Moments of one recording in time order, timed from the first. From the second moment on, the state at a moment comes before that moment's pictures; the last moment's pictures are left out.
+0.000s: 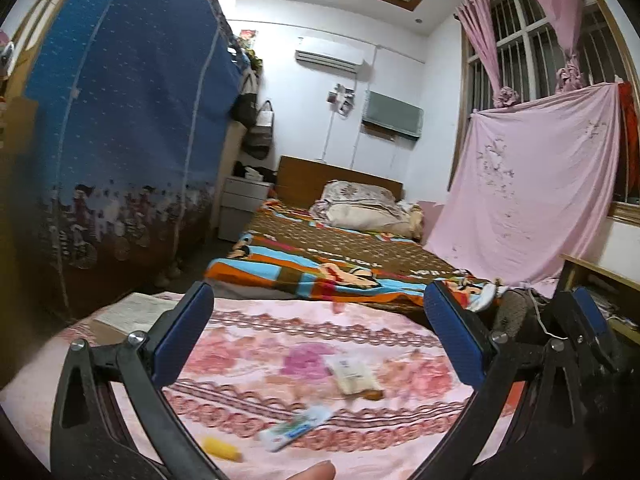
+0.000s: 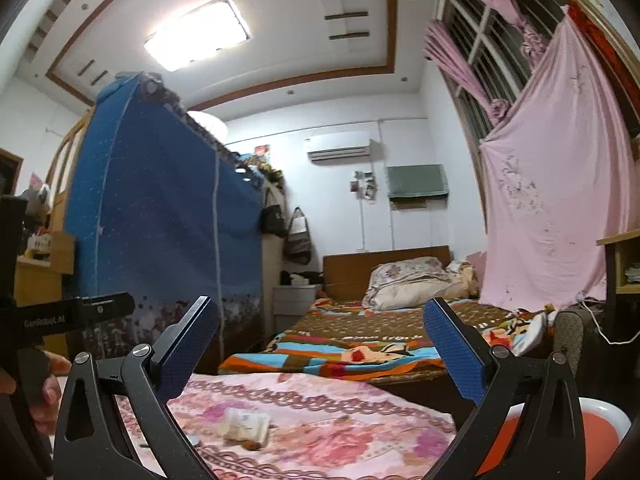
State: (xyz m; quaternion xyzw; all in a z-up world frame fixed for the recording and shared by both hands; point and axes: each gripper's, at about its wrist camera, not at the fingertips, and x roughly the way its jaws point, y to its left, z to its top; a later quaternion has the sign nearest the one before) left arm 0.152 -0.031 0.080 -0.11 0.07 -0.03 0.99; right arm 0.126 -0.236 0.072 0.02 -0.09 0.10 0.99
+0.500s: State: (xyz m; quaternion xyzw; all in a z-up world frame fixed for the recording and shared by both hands) left arm 0.142 0.002 0.033 -0.12 0.13 0.00 0.98; right arm 0.153 -0.201 0.054 -0.03 0.00 0.14 0.99
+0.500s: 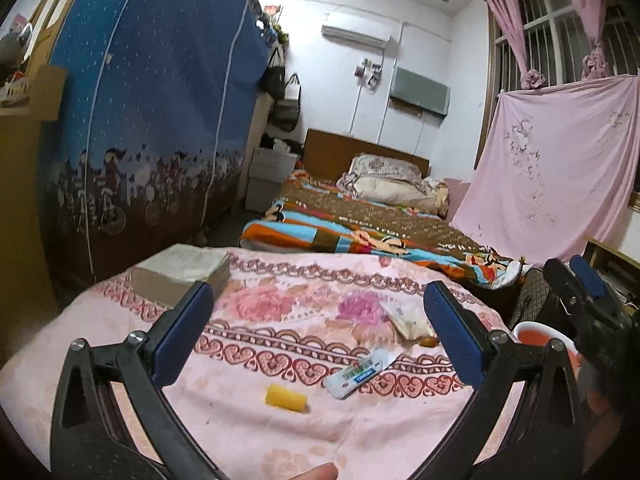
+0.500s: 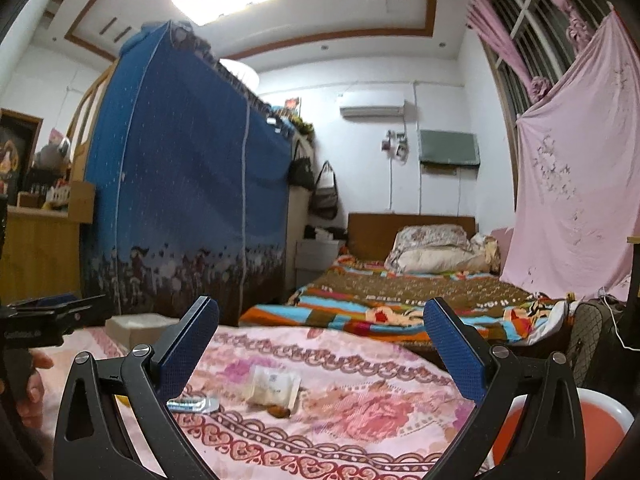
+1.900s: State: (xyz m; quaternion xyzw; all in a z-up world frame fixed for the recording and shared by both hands) left arm 0.188 0.000 -0.023 -0.13 0.38 -0.04 0.92; right arm 0.258 -0.170 -0.005 -0.06 0.35 0.20 0.91
